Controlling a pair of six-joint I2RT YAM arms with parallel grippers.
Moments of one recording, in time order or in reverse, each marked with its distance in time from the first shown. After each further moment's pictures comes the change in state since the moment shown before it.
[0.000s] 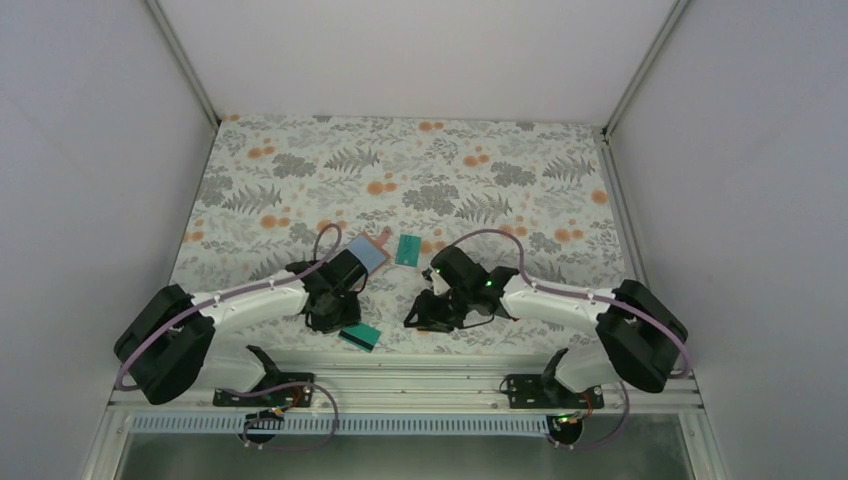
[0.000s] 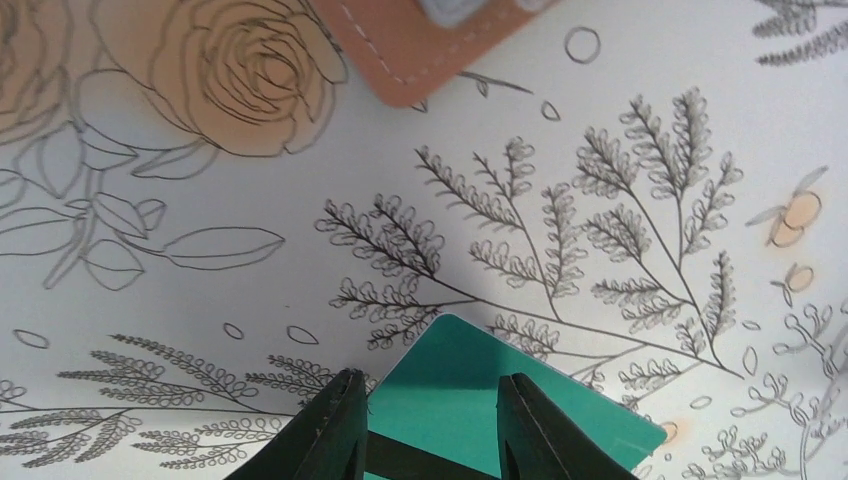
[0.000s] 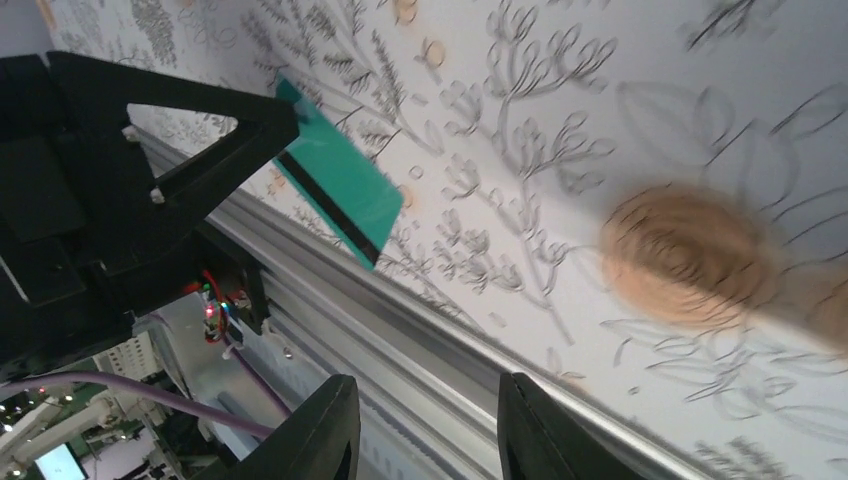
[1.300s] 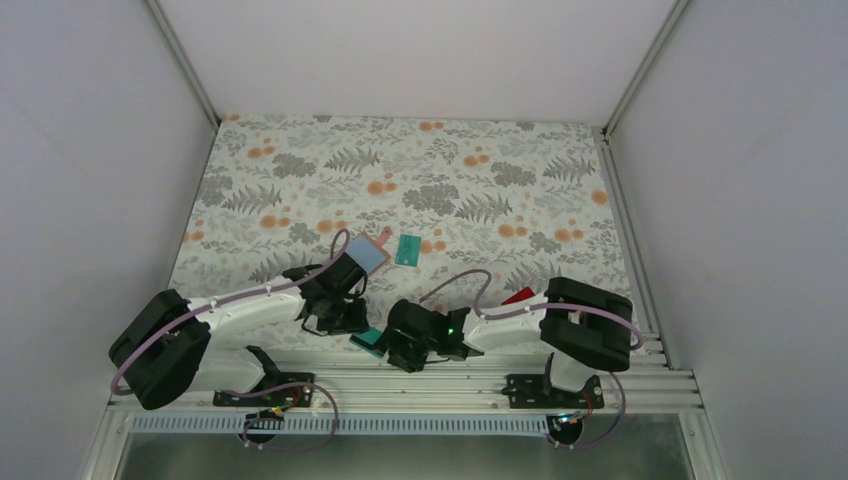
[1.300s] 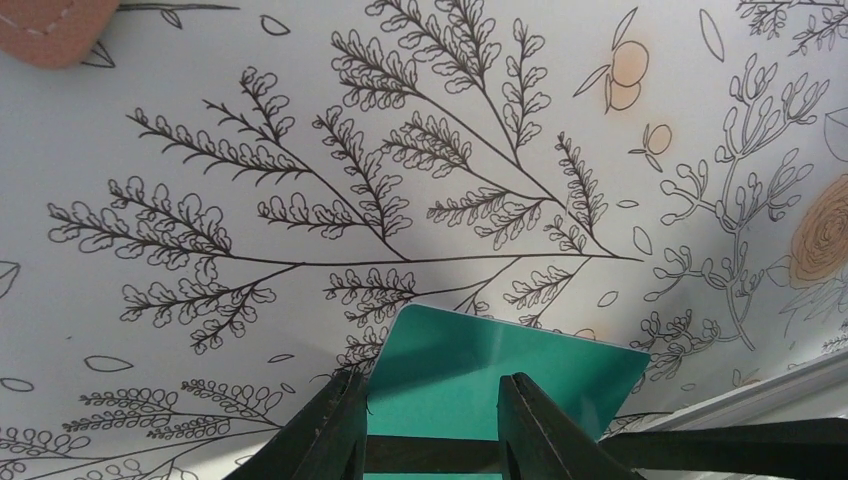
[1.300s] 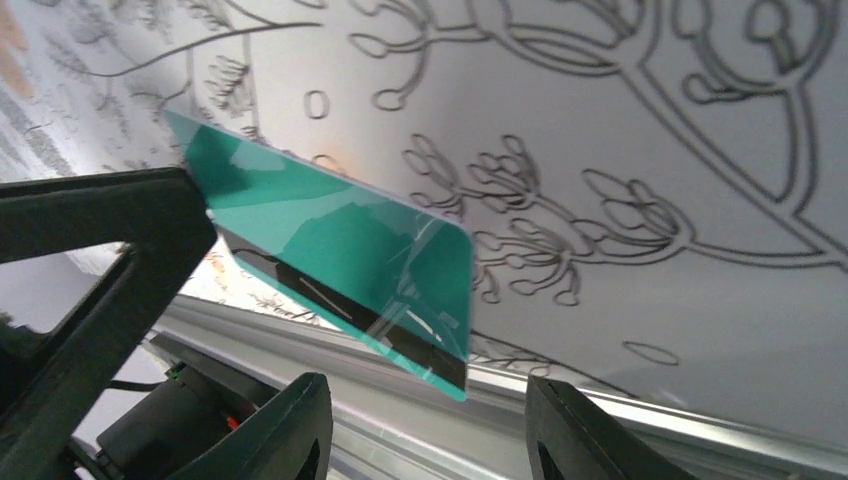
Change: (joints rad) left arm -0.017 -0.041 -0.060 0.121 0.154 0.231; right arm 0.409 0.211 -0.046 0.431 0.376 0.844
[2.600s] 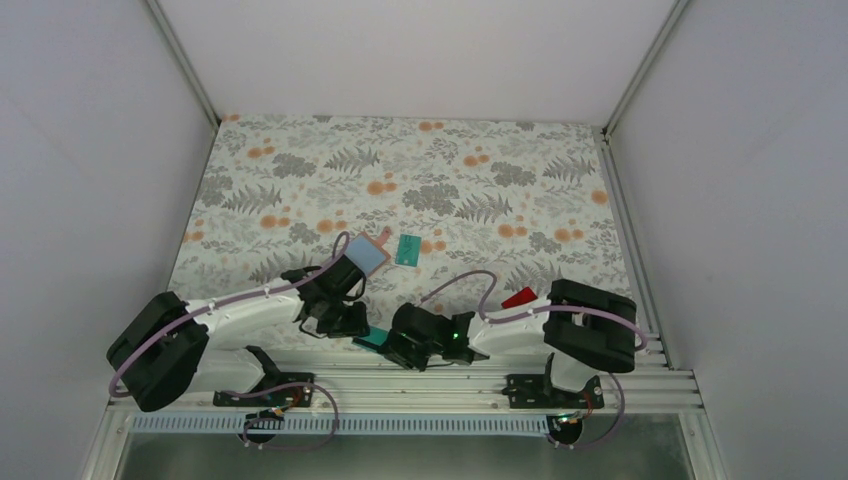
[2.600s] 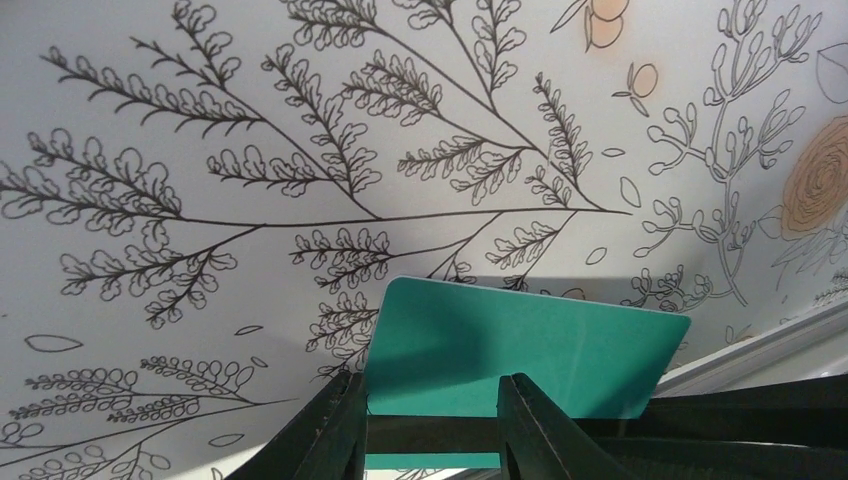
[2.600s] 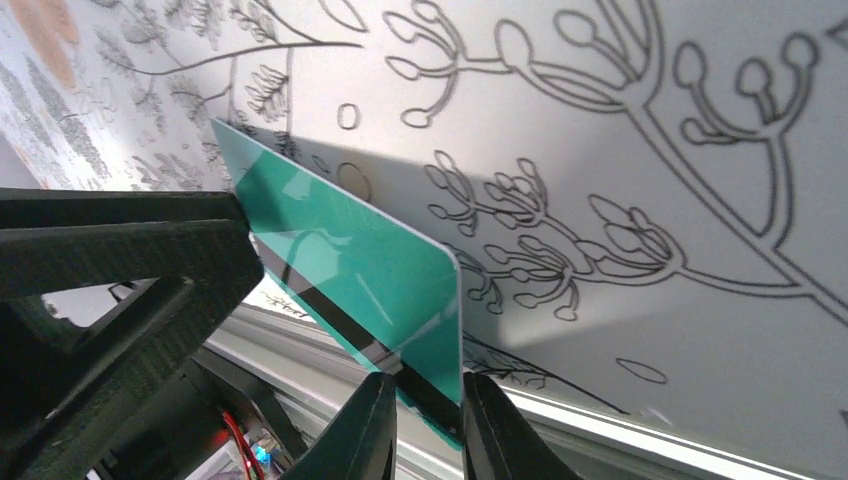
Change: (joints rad) left arm 0.000 -0.012 -0.016 0.003 0.055 0.039; right arm 0.011 -0.008 -0.051 0.078 0.057 -0.041
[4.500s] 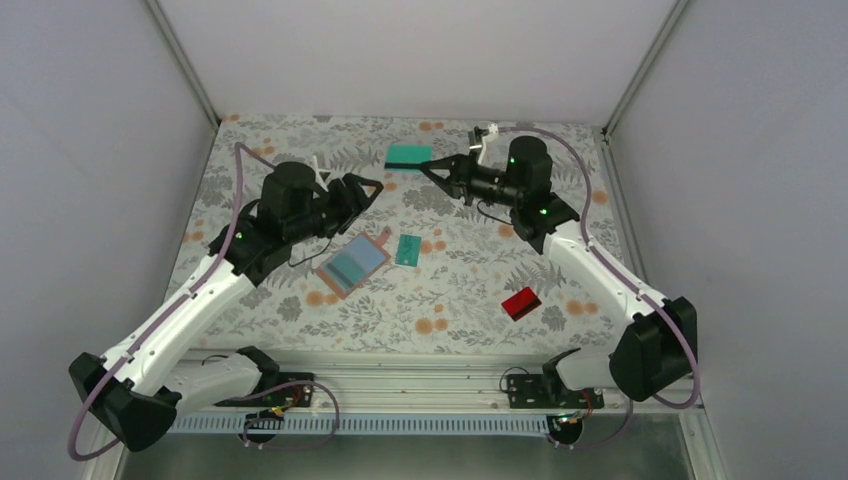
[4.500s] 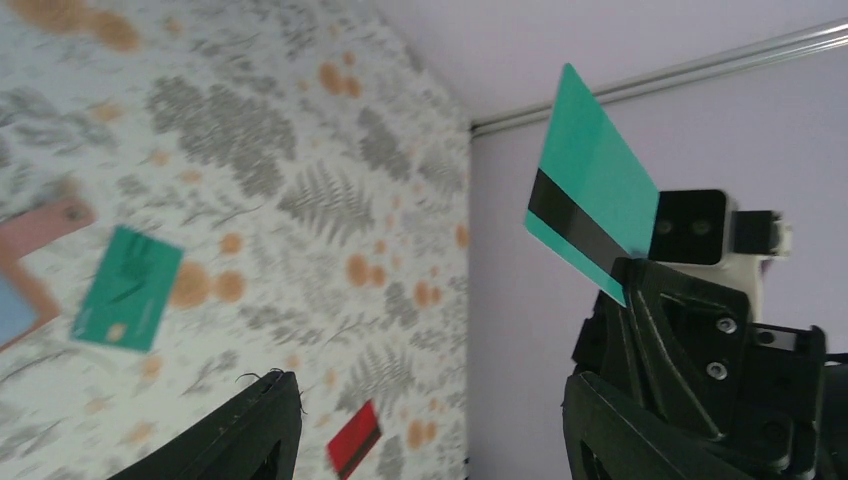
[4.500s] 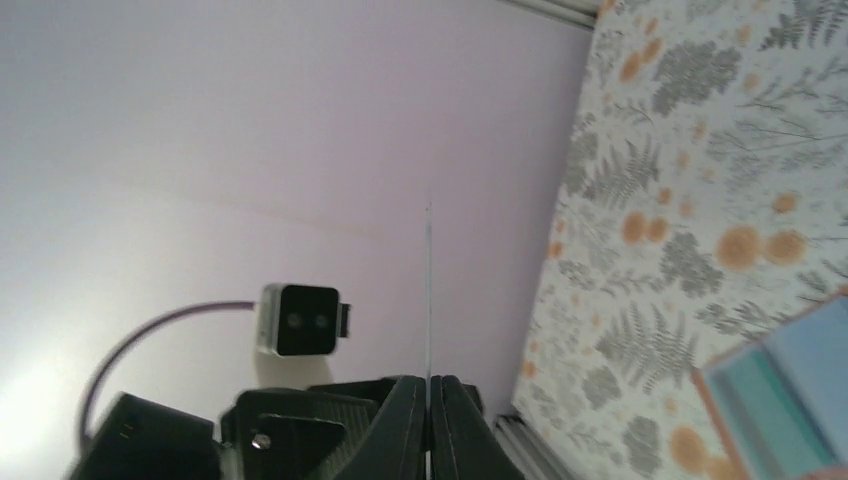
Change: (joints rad) left arm 0.184 -0.204 0.568 0.086 -0.139 -0.396; right arm -0.839 -0.275 0.494 -0.090 -0.605 -0.558
